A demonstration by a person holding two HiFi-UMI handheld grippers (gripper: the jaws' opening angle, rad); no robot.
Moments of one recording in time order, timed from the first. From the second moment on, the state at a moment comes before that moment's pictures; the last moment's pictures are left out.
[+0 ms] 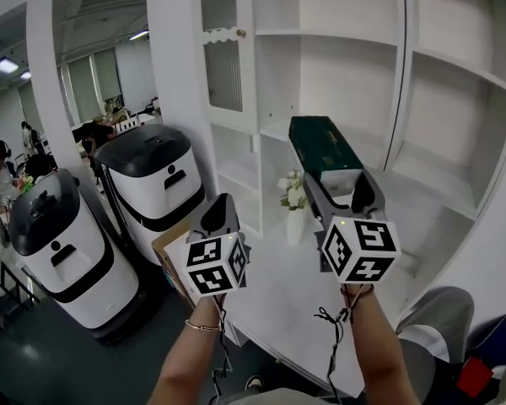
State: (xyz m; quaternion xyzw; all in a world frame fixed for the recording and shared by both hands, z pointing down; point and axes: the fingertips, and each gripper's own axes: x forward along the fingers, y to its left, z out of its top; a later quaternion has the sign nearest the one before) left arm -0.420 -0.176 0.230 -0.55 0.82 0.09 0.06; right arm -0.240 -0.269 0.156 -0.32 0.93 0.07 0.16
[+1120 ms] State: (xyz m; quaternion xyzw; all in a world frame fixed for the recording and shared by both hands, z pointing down) left arm -0.351 -0.292 0.399 -0.65 0.76 0.03 -0.04; right arm -0.124 -0.361 0.409 -0.49 0.87 -0.07 0.02
